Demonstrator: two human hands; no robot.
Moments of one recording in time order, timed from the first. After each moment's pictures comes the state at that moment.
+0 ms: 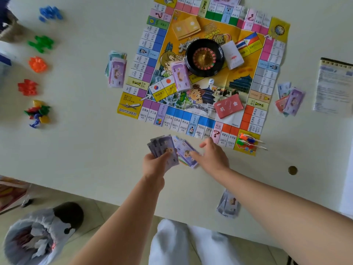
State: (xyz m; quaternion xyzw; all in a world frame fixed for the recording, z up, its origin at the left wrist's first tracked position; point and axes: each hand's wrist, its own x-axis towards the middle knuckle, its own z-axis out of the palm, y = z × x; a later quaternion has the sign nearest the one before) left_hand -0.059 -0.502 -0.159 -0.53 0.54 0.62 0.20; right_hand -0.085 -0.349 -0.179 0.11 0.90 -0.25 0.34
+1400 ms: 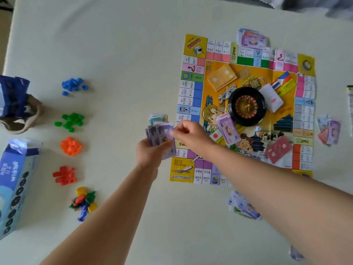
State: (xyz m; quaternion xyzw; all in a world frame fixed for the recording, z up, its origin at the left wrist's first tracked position) left_hand -0.290 -0.709 -0.164 -0.36 0.65 0.62 0.26; right_hand -0.314 -0.576 -0.176 0.16 0.78 -0.53 0.31
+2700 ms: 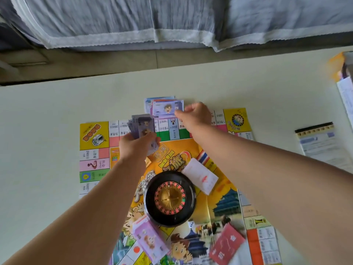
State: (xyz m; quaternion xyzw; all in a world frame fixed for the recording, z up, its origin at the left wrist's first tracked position) left_hand -0.530 -0.425 -0.191 -0.34 0.66 0.62 0.24; right_hand -0.552 -0.272 -0.221 0.40 0.79 -0.47 0.07
